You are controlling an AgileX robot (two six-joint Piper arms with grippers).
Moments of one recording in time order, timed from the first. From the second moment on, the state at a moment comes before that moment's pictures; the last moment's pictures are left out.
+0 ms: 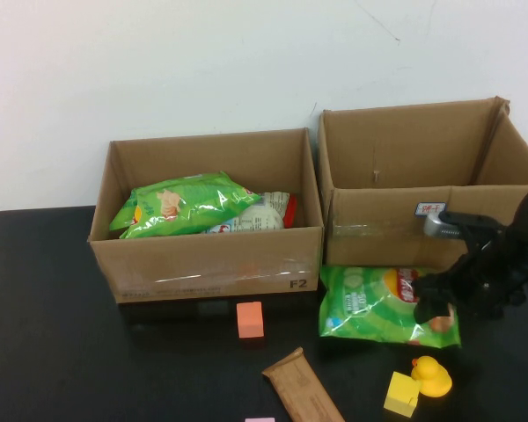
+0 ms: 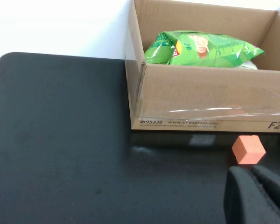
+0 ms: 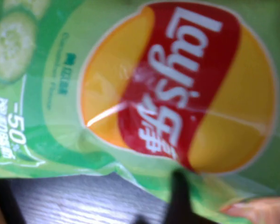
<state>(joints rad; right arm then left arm) 0.16 2.15 -1.22 0.53 0.54 -0.34 -0.09 0.24 -0.26 -0.13 0.49 -0.09</state>
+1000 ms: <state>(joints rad) 0.16 1.82 -1.22 0.79 0.77 -0.59 -0.09 0.24 -0.26 -0.13 0.49 -0.09</state>
